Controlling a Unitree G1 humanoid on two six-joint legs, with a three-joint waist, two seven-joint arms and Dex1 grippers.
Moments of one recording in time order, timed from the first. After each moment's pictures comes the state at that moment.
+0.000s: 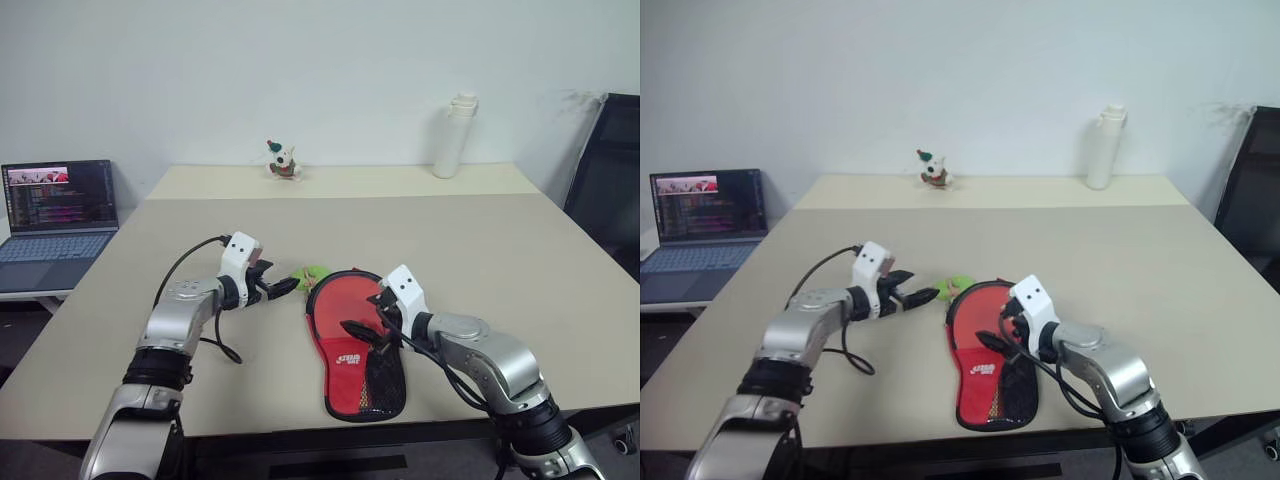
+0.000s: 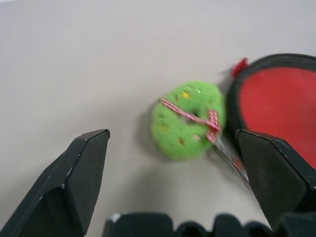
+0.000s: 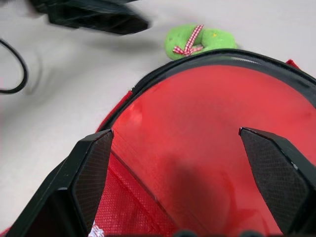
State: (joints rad) left arm -0.79 0.50 -0.03 0.57 -0.21 0.43 -0.75; right arm -0.48 -0.31 0.25 -0.26 0.34 0.90 0.46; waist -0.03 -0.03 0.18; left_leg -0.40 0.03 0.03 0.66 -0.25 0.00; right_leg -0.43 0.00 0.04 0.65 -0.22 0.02
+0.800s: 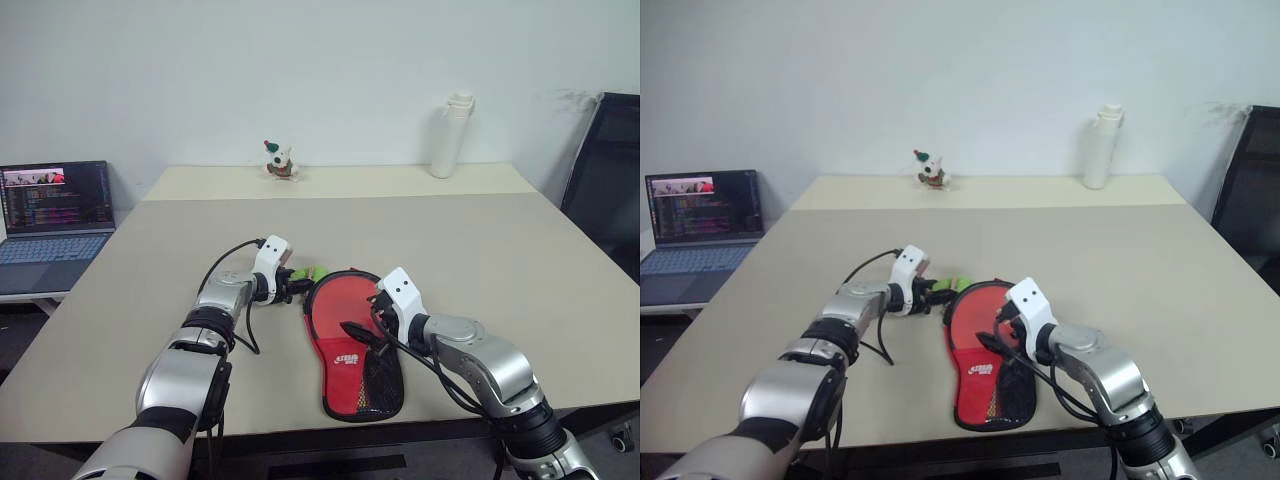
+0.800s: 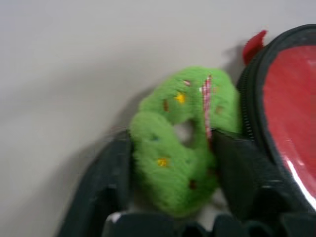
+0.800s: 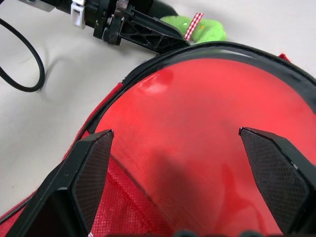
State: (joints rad) left arm -1.04 0.38 -0.03 1.18 -0.05 0.17 -0.82; right arm -0.48 -0.29 0.26 -0.26 0.27 0.88 0.45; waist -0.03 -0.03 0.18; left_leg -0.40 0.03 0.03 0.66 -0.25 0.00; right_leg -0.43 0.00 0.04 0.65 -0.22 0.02
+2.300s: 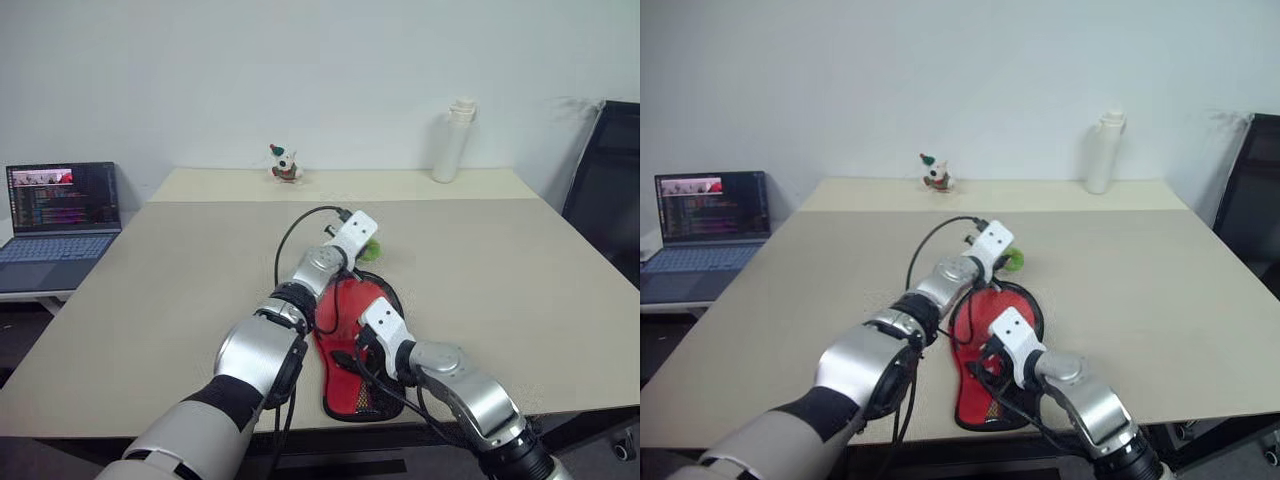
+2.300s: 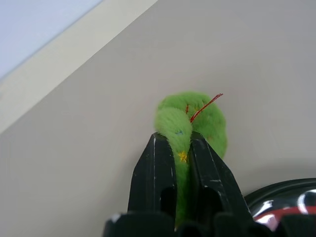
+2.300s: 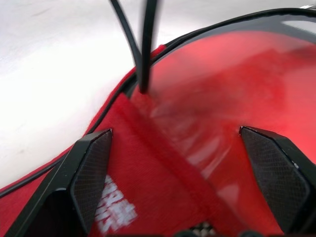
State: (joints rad) left arm -1.31 0.01 -0.12 1.39 0.27 -0.06 -0.30; right arm -0.33 -0.25 0.40 -0.25 0.10 0.76 0.48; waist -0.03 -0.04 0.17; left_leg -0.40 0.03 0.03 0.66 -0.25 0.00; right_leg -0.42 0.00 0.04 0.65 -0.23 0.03
